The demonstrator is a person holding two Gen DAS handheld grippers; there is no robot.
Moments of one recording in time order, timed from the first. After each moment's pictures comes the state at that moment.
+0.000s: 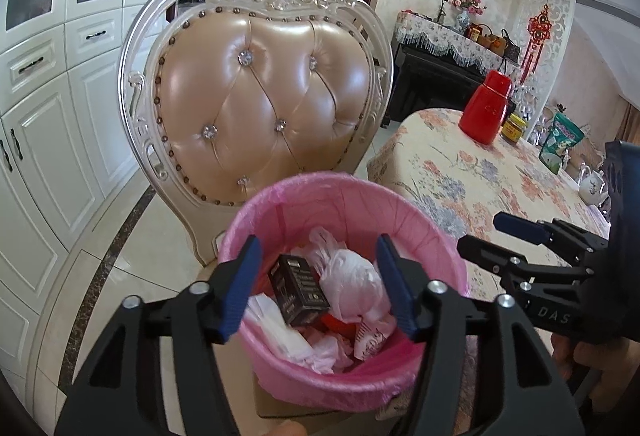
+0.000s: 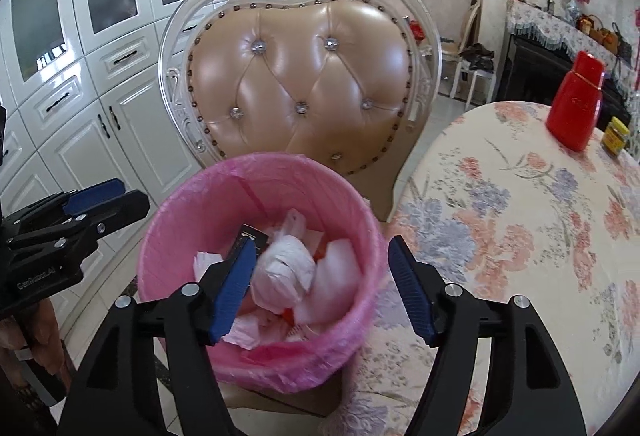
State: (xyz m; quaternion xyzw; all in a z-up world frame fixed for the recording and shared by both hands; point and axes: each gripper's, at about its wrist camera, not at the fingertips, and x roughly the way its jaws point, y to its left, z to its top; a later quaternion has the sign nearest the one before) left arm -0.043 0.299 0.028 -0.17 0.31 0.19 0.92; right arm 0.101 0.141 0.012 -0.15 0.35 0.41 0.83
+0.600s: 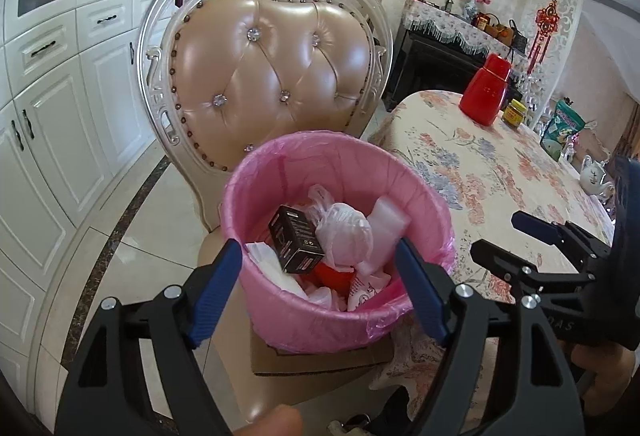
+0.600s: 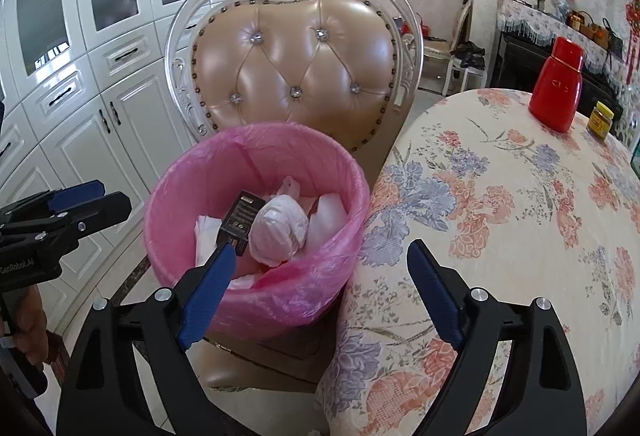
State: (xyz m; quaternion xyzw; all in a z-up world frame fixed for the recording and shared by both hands) left arm -0.078 0.270 0.023 -0.18 0.33 0.20 0.90; right arm 0.068 0.100 0.004 -0.15 0.34 0.41 0.83
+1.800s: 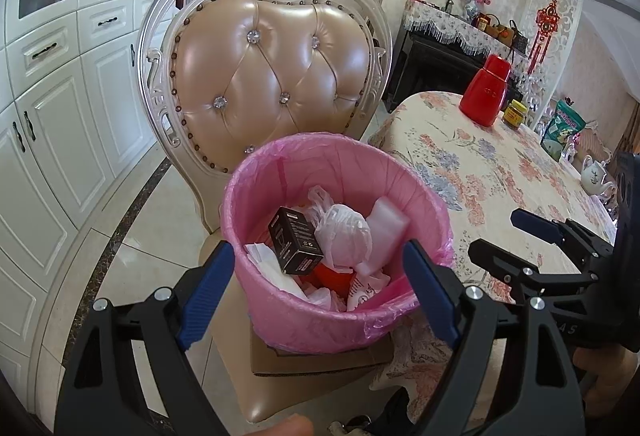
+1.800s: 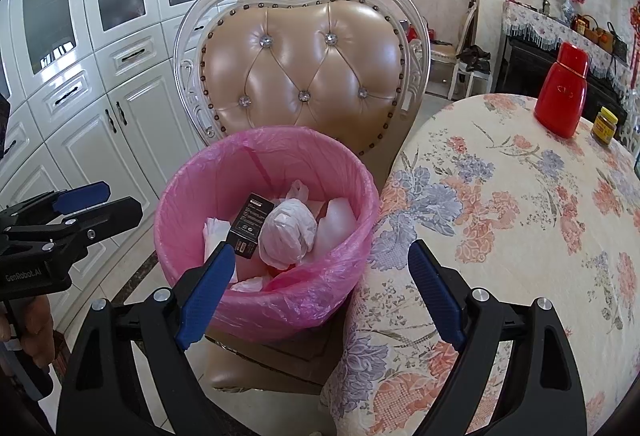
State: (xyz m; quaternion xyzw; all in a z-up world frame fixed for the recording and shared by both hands) left arm -0.079 0.268 0.026 -0.18 0.33 0.20 0.91; right arm 0.067 0.103 0.009 -0.15 0.34 0.42 0.83
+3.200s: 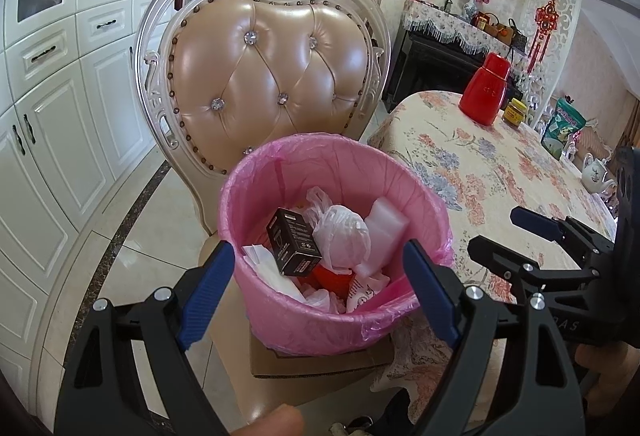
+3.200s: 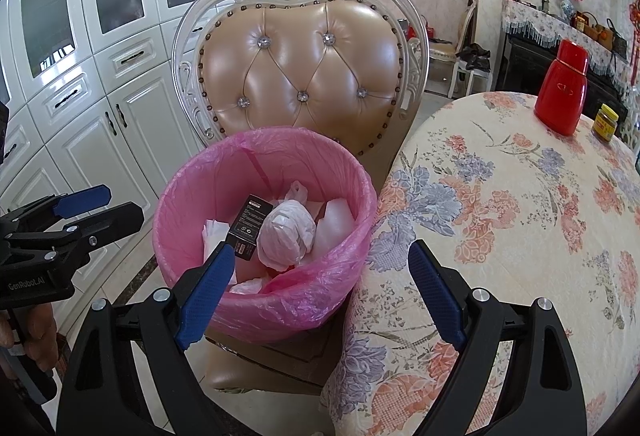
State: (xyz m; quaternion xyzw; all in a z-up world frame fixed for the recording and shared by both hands) left arm -0.076 0.265 0.026 -0.17 0.33 0.20 0.91; right arm 0.069 0.101 0.009 -0.14 0.34 0.42 0.83
